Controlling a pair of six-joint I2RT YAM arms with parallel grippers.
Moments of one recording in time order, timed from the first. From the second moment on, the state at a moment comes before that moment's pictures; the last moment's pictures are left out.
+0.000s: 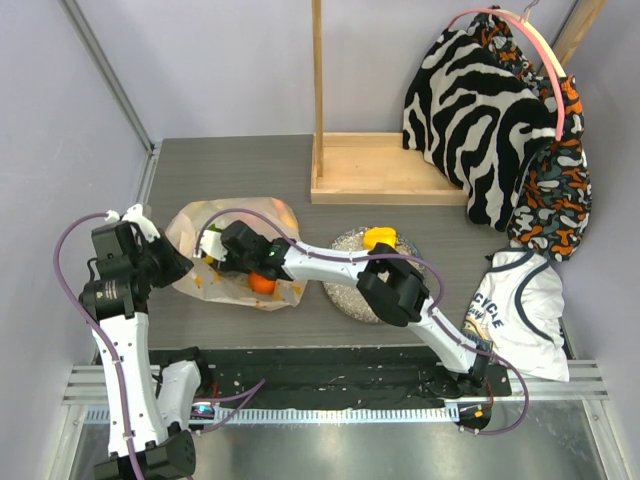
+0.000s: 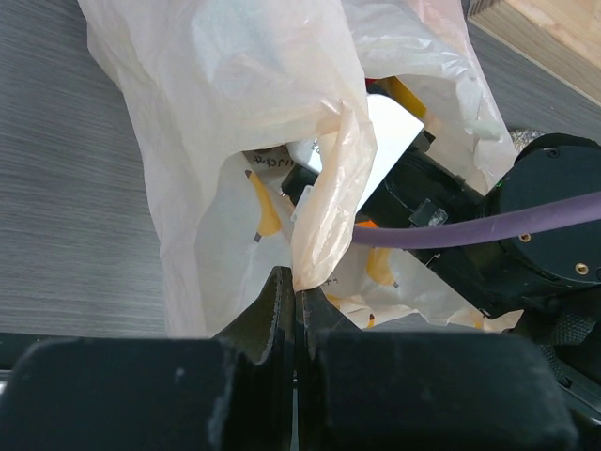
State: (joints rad) left arm 0.28 0.77 1.06 -1.05 0.32 -0.27; right arm 1.12 2.34 1.89 -0.17 0.14 -0.48
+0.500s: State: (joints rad) left arm 0.28 0.77 1.06 -1.00 0.33 -0.26; right arm 1.10 2.09 1.81 -0.34 0.04 -0.48
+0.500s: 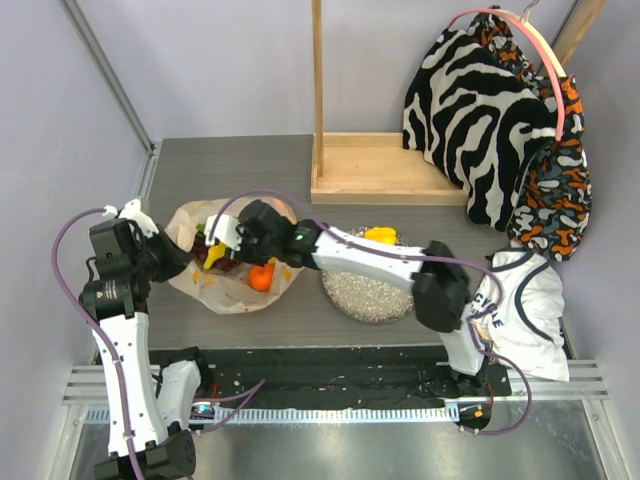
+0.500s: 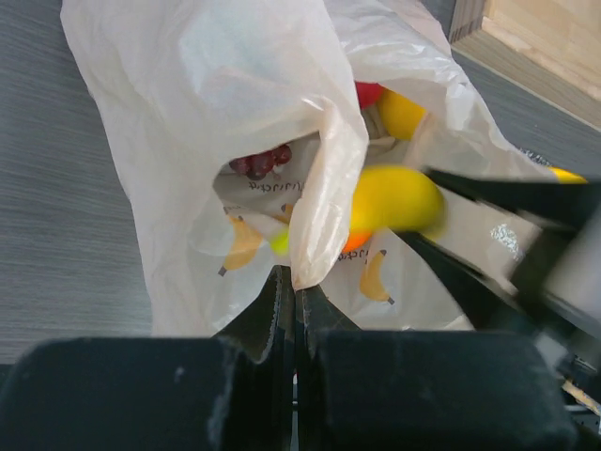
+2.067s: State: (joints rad) left arm 0.29 0.78 1.06 -0.94 0.36 -0.28; right arm 0.70 1.78 1.40 -0.84 -0.23 -1.66
